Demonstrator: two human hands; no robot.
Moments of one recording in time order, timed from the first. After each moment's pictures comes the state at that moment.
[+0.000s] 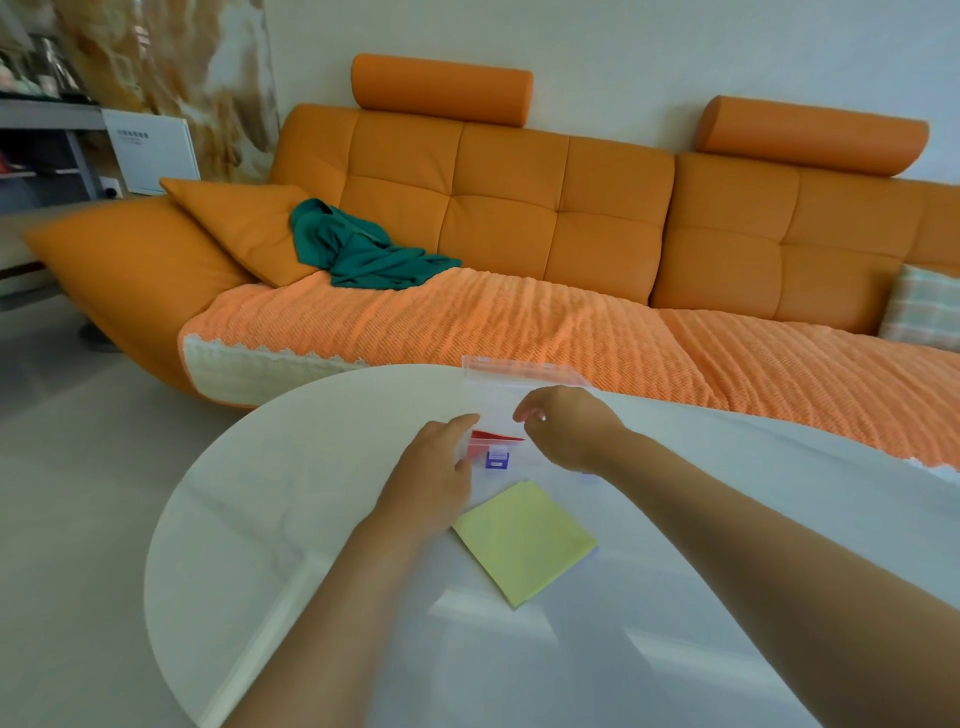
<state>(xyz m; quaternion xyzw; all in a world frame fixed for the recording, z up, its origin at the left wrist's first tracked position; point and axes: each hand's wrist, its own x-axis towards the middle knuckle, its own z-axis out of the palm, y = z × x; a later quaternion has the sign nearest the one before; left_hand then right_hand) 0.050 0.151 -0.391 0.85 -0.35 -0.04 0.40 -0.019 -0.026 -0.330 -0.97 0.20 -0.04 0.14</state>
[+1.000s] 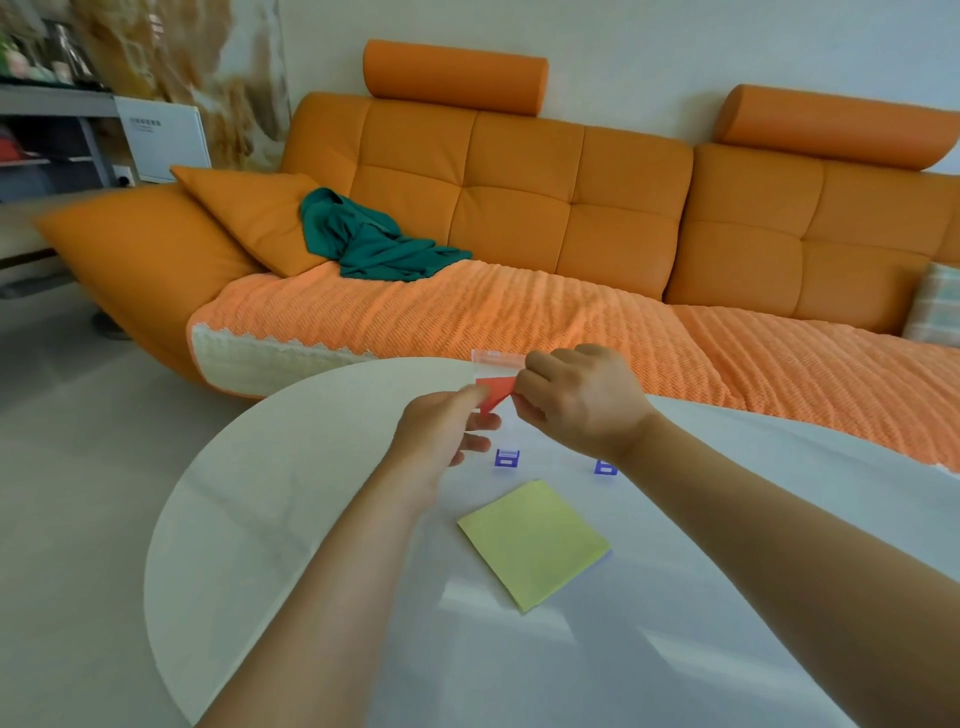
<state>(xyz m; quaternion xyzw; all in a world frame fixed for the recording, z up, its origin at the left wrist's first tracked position) 0.054 0.143 -0.342 0.70 -0.12 -0.24 0.66 -0.017 -0.025 -0.314 -0.85 -0.19 -0.43 -0.22</state>
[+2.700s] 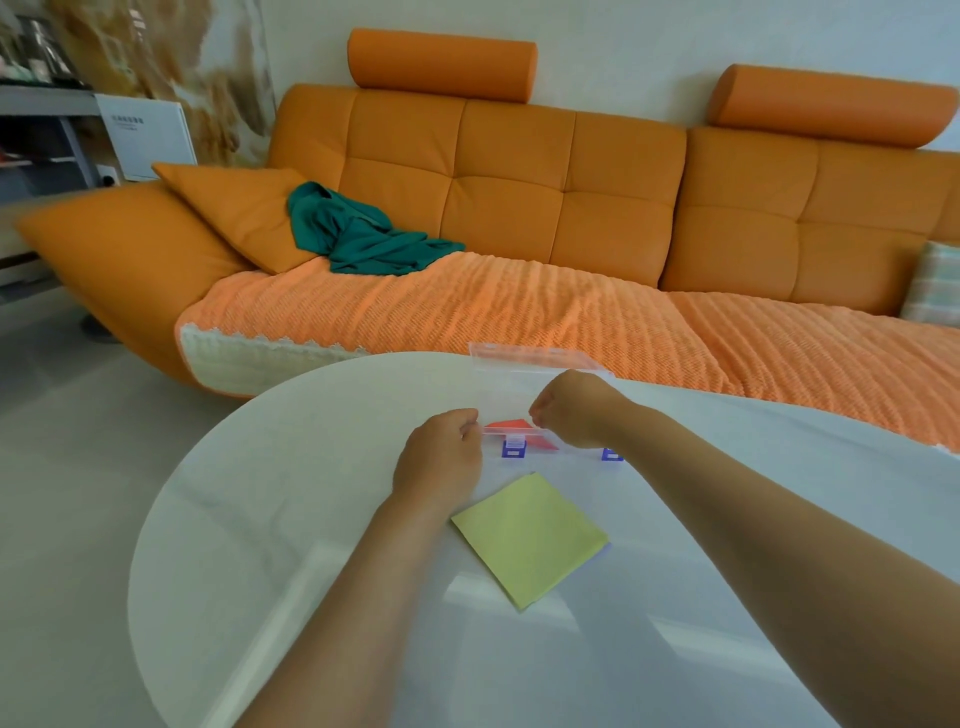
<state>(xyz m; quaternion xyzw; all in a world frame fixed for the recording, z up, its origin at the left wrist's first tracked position) 0.060 0.126 -0.393 0.87 -0.26 -0.06 0.42 -0.002 -0.043 -0.328 -0.96 0.24 0.05 0.15</state>
